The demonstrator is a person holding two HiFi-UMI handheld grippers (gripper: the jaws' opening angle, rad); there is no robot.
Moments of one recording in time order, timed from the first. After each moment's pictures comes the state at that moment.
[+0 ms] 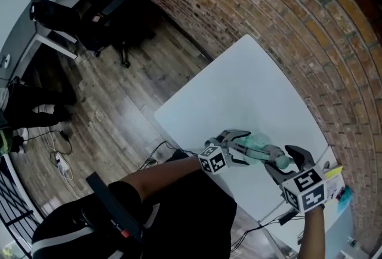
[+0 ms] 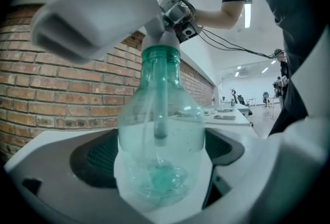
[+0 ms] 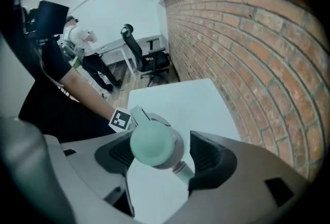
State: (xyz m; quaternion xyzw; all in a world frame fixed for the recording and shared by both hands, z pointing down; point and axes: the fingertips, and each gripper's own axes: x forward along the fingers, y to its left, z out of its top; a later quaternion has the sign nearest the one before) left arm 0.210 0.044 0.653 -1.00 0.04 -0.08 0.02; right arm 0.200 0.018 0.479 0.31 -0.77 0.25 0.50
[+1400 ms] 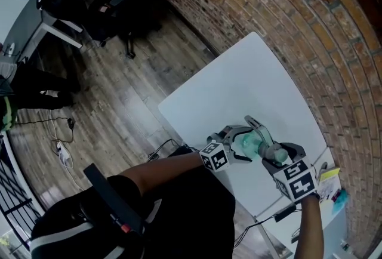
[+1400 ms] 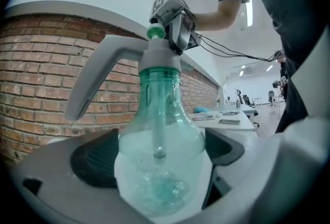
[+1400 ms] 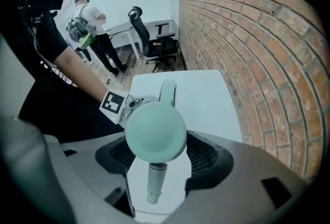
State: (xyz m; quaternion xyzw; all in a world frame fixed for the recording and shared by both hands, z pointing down) left arm 0.205 0.039 0.619 -0.99 0.07 -0.08 0.03; right arm 0.200 0.023 0.502 0.26 -0.74 0.25 0.57
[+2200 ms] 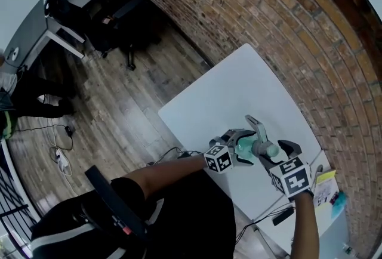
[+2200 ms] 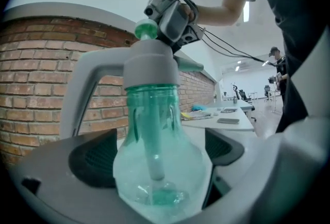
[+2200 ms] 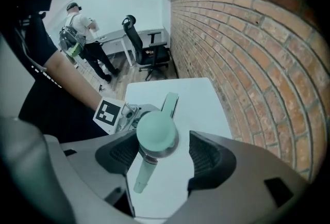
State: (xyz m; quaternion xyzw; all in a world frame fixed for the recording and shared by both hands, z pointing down) left arm 0.228 0.041 0.595 -0.99 0.06 -0.10 0.04; right arm 0.203 0.015 0.476 0.31 -0.75 0.22 0.54
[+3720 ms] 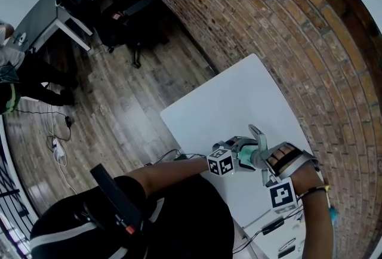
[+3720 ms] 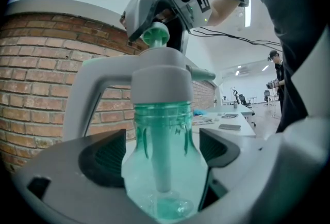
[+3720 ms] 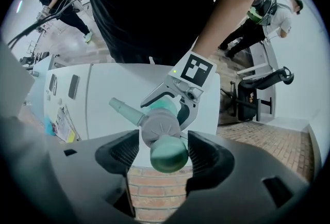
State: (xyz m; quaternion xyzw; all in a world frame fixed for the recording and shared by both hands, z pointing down) left arm 0.241 0.029 0.578 -1.00 0.05 -0.08 0.03; right arm 0.201 0.036 0.479 -0.26 -0.58 -0.39 0.67
